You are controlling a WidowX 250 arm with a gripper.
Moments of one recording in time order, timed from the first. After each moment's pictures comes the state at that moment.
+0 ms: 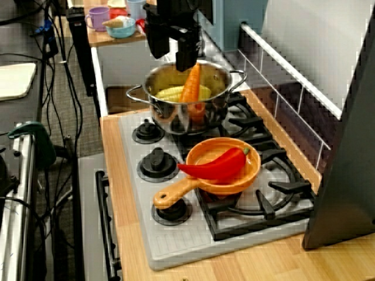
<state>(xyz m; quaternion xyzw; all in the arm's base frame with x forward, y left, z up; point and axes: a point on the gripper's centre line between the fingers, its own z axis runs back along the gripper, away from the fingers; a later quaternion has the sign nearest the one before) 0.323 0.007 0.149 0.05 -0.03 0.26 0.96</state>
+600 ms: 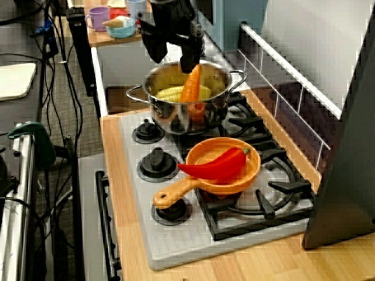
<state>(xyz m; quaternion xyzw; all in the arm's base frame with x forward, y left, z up) 0.324 0.009 0.142 0.10 -0.13 0.36 0.92</state>
